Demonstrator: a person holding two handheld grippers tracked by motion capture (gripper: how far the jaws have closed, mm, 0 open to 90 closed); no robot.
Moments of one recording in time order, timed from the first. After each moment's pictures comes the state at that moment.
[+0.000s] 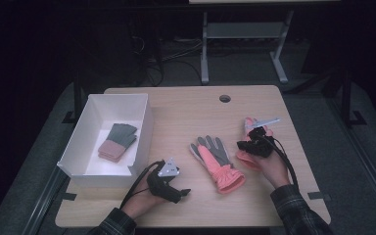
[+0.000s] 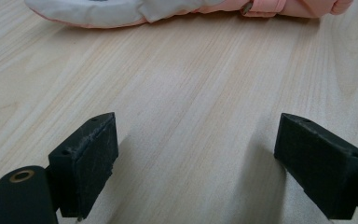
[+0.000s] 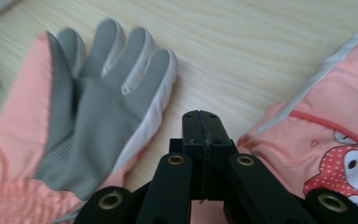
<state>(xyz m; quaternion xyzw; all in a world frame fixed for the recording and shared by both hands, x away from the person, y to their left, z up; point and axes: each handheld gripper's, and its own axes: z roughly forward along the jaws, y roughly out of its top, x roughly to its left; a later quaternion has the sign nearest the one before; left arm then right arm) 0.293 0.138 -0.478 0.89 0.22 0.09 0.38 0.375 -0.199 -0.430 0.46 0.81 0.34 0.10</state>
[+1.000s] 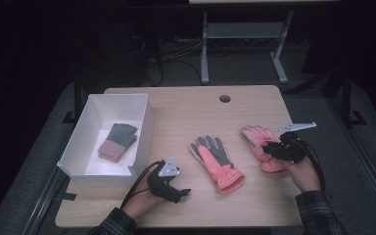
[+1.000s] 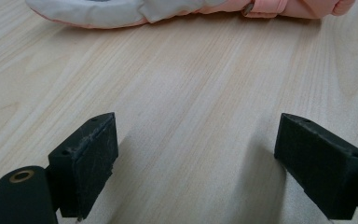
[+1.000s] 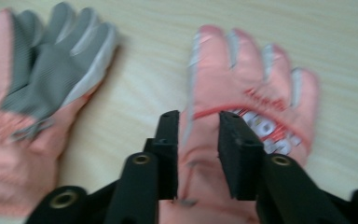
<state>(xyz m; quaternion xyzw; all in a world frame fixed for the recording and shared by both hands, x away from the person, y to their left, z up) 0.293 0.137 -0.478 0.89 0.22 0.09 0.38 0.349 -0.275 -0.414 0.49 0.79 0.34 0.14</state>
